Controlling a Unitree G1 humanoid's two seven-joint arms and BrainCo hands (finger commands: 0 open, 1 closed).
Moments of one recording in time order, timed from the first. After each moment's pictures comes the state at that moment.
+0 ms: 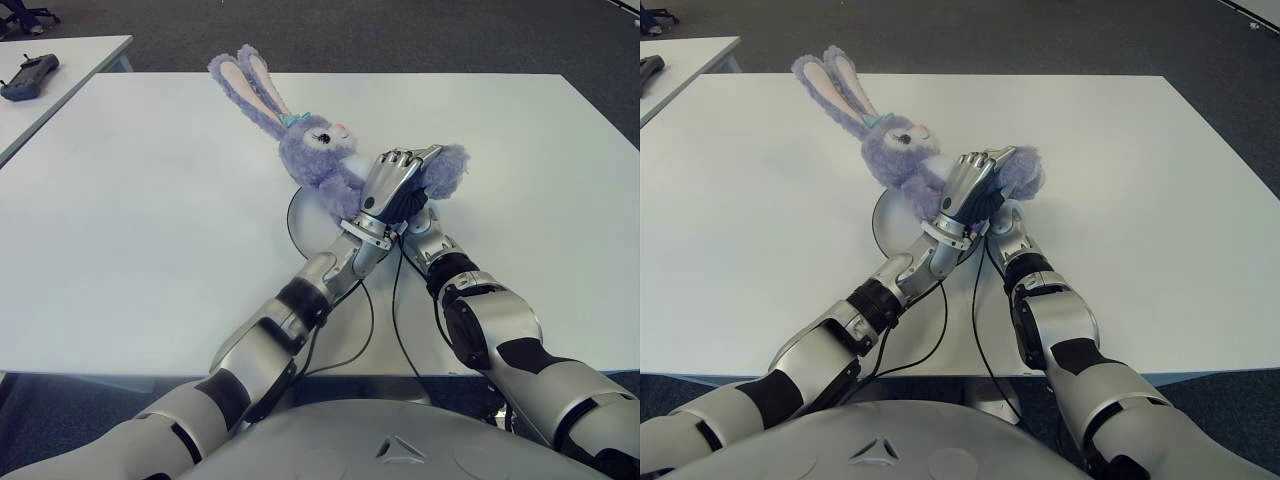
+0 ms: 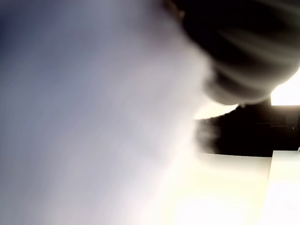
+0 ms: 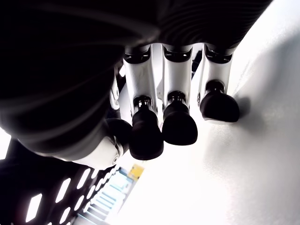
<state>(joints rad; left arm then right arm) -0.53 -0.16 -0.53 0.71 0.87 -0.37 0.71 -0.72 -0.06 0.02 1.18 -0.41 -0.32 -0.38</state>
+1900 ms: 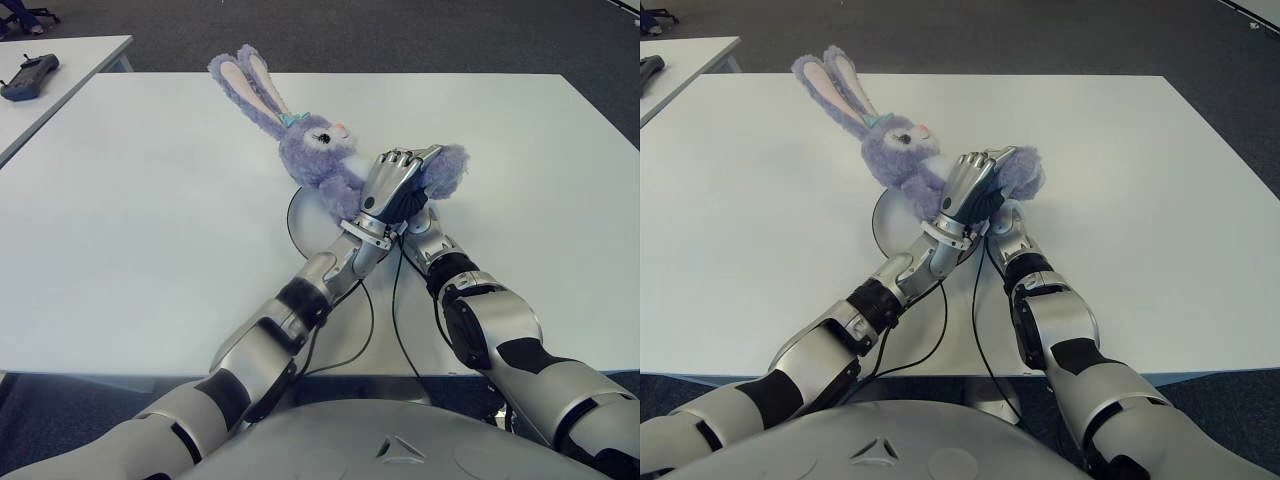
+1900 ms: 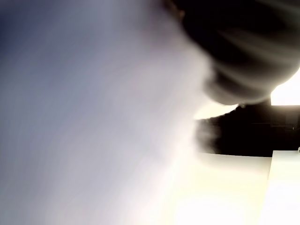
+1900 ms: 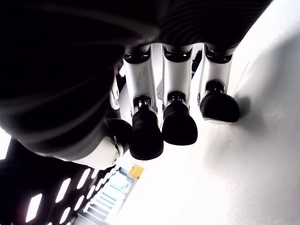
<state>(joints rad) -0.53 -0.16 -0.53 0.71 0.87 -0.37 0.71 -0.72 -0.06 0.02 1.18 -0.41 -0.32 -0.38</state>
